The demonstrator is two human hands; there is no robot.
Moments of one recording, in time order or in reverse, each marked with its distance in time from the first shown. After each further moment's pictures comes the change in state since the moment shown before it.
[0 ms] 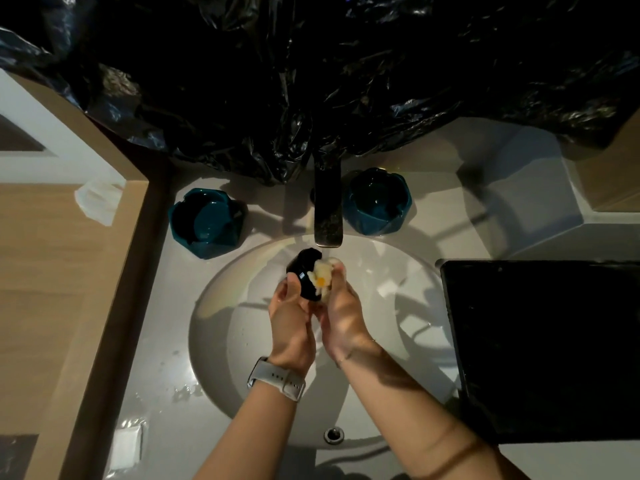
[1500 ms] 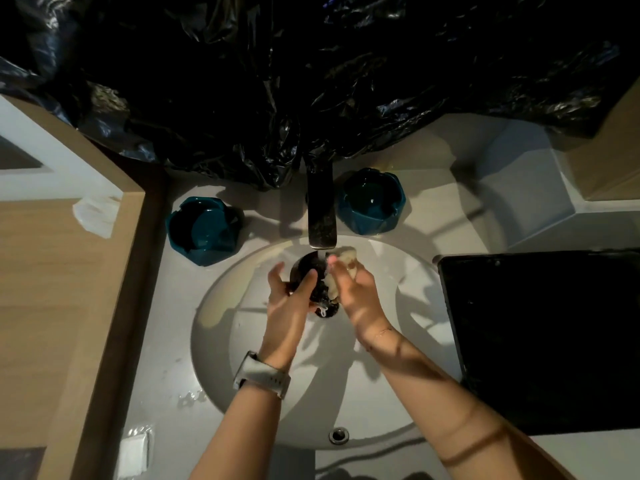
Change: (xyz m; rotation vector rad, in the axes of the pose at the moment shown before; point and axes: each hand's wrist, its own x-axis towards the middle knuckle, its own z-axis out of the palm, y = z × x) left_hand 0.008 0.020 -0.008 0.643 -0.142 0.138; right_hand 0.010 -0.027 -0.021 -0.433 -0.047 -0.333
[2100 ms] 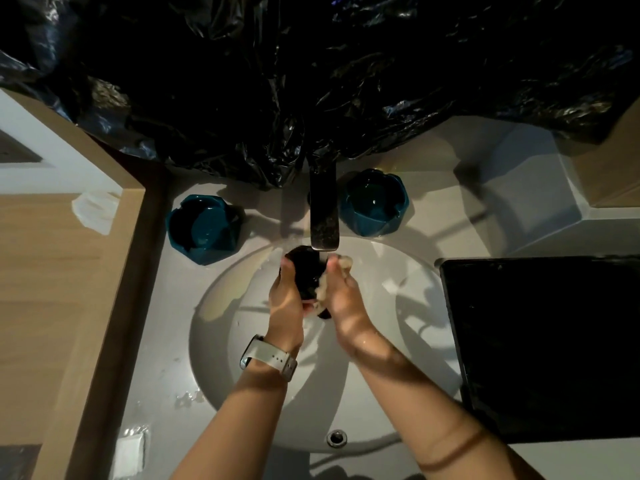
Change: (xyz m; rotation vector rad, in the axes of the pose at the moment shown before) left_hand 0.025 -0.011 0.012 -0.245 0.058 -0.090; right_hand -0.003 0.003 0.024 0.101 -0.012 0.164
